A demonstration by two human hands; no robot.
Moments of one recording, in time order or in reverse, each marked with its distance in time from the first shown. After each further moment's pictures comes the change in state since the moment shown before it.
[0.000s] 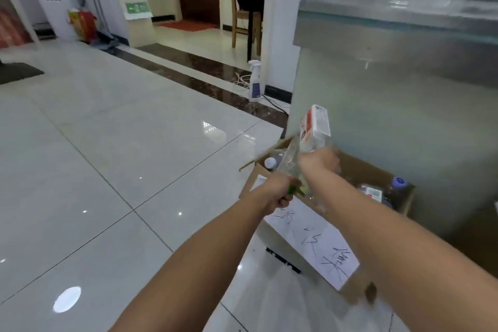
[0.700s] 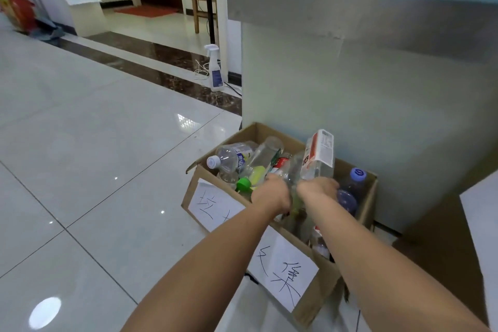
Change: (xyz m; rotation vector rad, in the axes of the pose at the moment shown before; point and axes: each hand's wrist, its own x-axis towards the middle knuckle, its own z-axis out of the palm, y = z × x) left_hand 0.105 -0.015 0.103 1.106 0.151 0.142; right_hand 0.104 0.096 -0.021 0.024 -0.074 0.364
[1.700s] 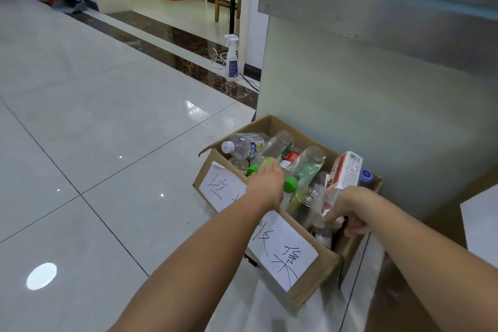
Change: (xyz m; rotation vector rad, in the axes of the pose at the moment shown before) left_hand -0.030 -0.026 -0.011 0.302 0.144 0.104; right_hand -0.008 0.005 -0.062 -0.953 -0.401 0.087
